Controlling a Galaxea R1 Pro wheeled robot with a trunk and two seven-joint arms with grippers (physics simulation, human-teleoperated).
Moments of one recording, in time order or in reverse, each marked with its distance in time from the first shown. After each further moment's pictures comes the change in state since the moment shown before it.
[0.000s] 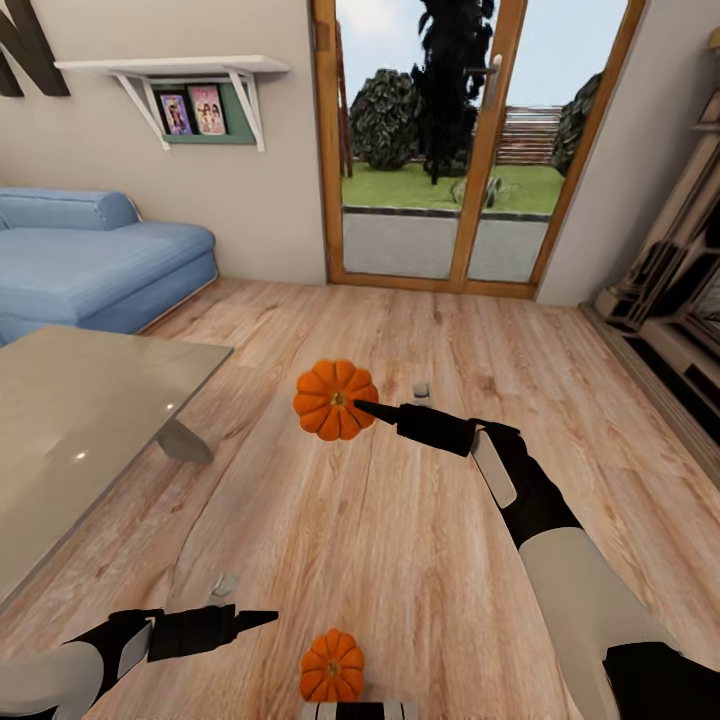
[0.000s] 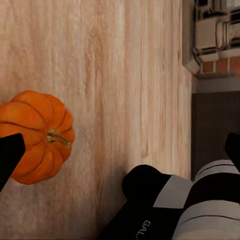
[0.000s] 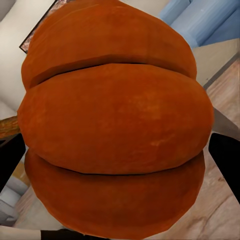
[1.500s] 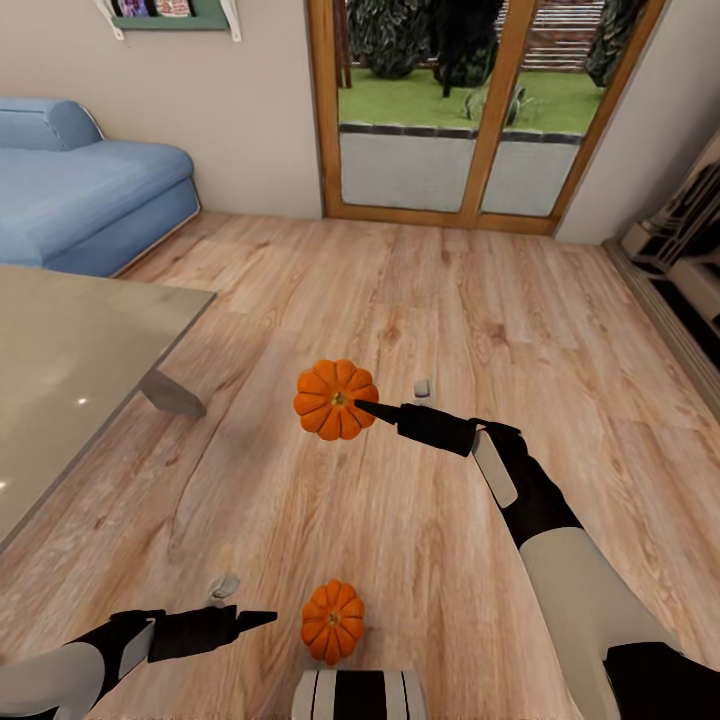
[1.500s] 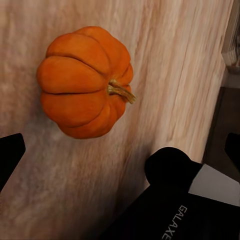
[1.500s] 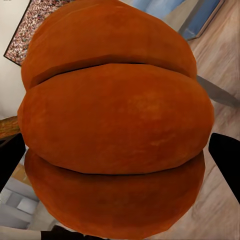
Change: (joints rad) left arm 0.001 -0.003 0.003 -0.002 0.006 0.001 0.096; right arm 0.000 -0.001 -0.002 0.000 0.000 0.000 0.003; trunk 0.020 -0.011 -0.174
